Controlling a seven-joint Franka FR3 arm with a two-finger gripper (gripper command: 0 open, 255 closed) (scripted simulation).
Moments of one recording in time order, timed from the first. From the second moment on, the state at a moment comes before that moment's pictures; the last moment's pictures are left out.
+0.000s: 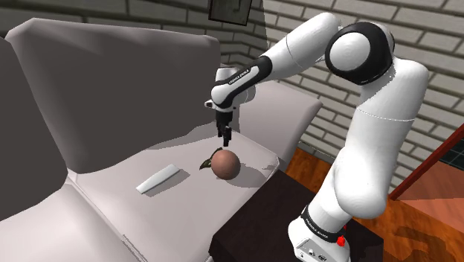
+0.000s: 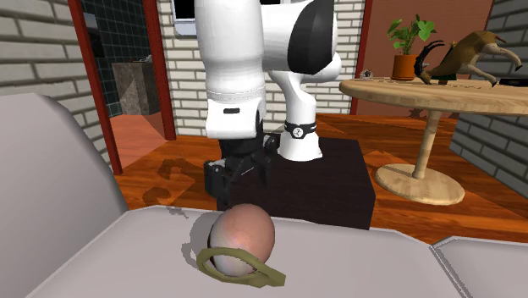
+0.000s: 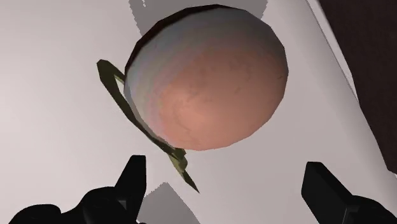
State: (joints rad) arm 0.19 0.22 -0.28 -2.20 0.05 2.24 -1.14
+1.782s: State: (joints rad) arm 0.16 0.65 -0.16 -1.98 0.12 2.38 -1.39
